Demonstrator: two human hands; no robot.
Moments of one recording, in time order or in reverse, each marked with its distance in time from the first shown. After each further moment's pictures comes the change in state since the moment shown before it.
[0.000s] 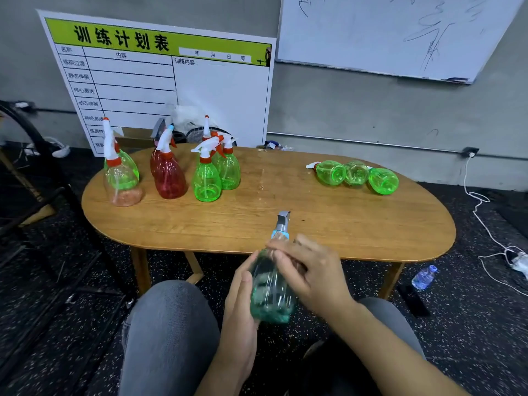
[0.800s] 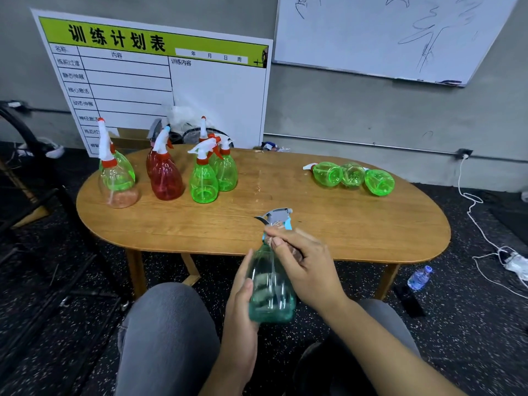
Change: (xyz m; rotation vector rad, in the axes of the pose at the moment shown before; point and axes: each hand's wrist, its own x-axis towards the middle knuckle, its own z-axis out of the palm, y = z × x) left_hand 0.001 -0.008 0.000 -0.054 -0.026 0.015; right_hand 0.009 -0.002 0.008 0.195 -0.001 0.221
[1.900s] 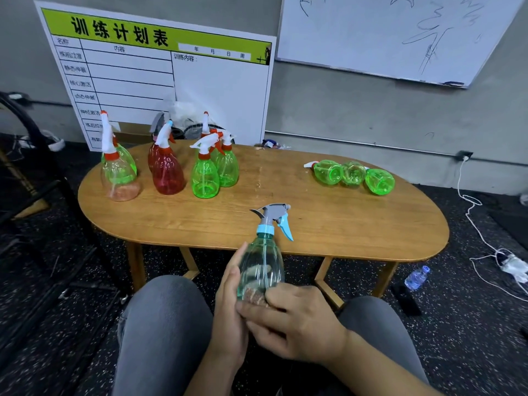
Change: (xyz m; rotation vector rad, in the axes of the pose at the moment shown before) left_hand 0.002 0.006 -0.006 -0.094 0.067 -0.011; right_hand -0.058 -0.017 0.000 -0.269 -0.189 -0.662
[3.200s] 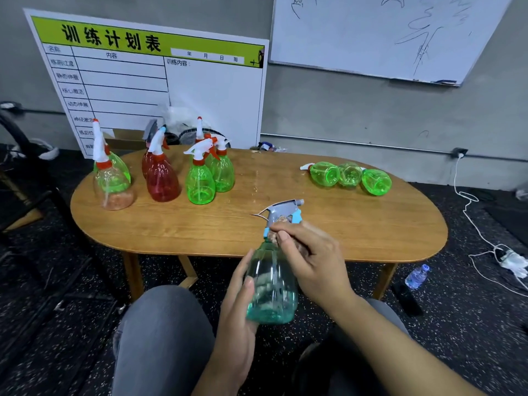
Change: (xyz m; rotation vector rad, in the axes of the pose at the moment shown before) left_hand -0.001 0.001 0.006 0.012 -0.157 0.013; right_hand 0.042 0.051 -0.018 0.169 0.268 0.595
